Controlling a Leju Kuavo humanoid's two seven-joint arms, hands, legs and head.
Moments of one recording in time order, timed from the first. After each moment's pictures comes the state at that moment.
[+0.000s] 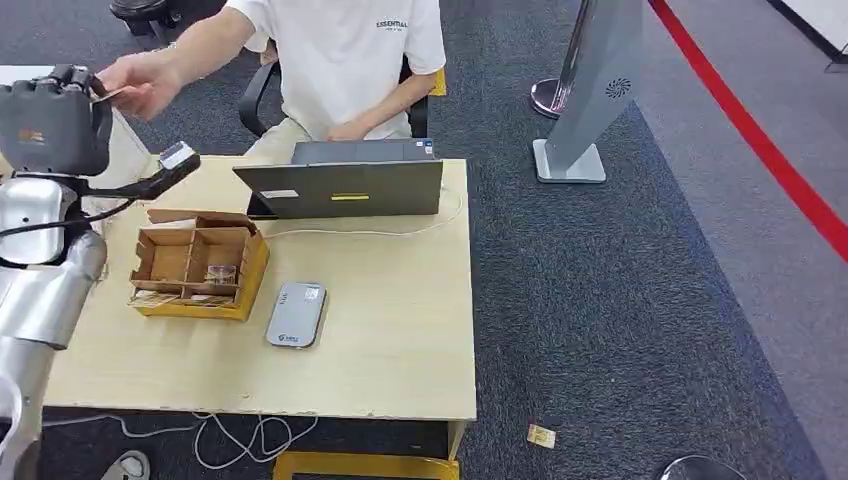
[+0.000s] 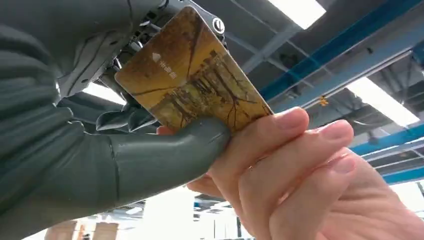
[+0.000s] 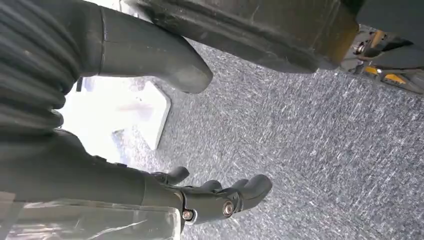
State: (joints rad) left arm -0.86 0.42 -0.11 -0.99 -1.39 0.55 0.02; right arm -0.07 0.07 0.64 -0.16 -0.03 -0.37 0.14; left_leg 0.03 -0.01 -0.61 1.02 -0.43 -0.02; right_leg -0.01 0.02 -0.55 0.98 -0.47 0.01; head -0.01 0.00
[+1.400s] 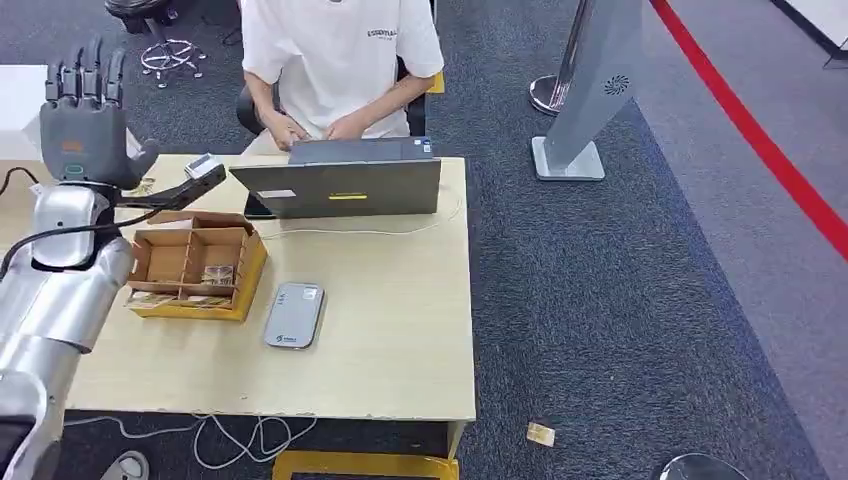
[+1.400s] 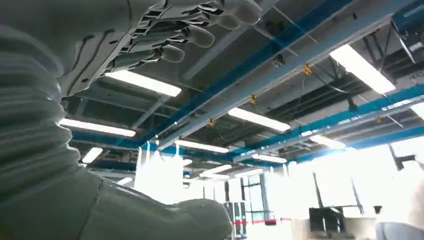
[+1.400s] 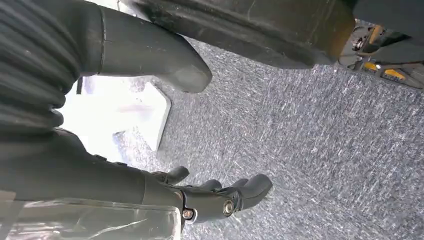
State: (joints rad) left arm -0.79 0.37 -0.15 -0.99 -1.31 0.49 0.02; right arm -0.07 0.08 0.65 -0.16 -0.05 -0.39 0.14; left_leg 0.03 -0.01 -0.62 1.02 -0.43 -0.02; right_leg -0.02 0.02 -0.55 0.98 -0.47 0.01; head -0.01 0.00
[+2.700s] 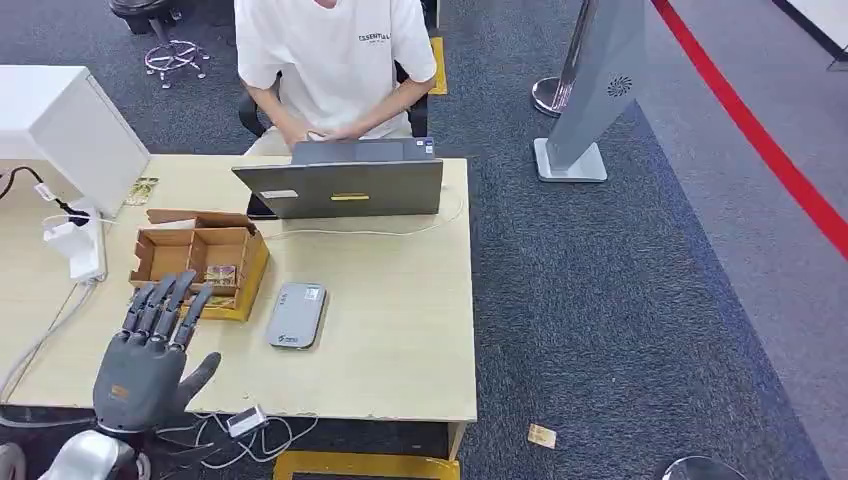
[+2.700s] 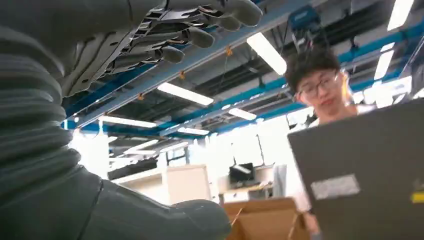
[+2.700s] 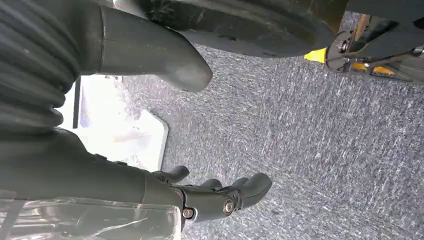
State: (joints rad) left arm 0.15 0.46 -0.08 -1.82 -1.35 0.47 0.00; right arm -0.05 0.09 0.60 -0.16 -0.14 -0.44 0.12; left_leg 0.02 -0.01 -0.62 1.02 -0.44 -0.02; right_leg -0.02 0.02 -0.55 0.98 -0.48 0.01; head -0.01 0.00
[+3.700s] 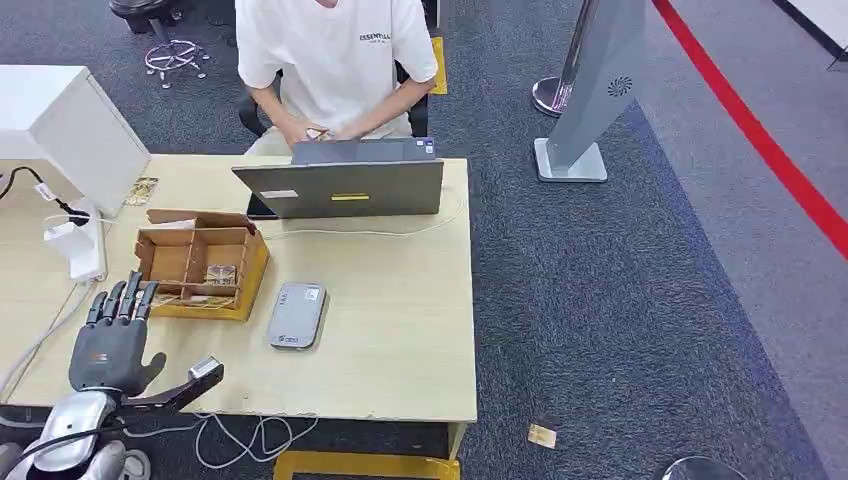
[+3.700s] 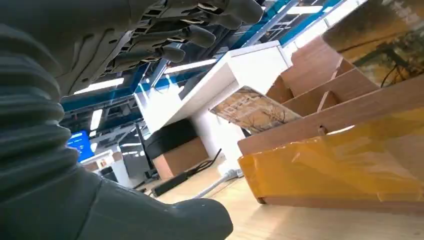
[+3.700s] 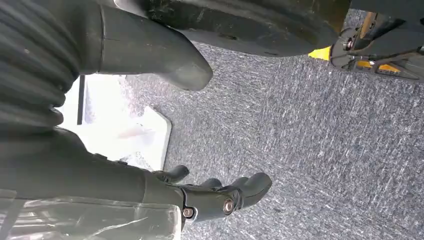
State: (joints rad) left arm -0.04 0.43 0.05 -1.29 -1.33 0.38 0.07; right arm -0.06 0.09 0.60 -0.16 -0.11 -0.44 0.14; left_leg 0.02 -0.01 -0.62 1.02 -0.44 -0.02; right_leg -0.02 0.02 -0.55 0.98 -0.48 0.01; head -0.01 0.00
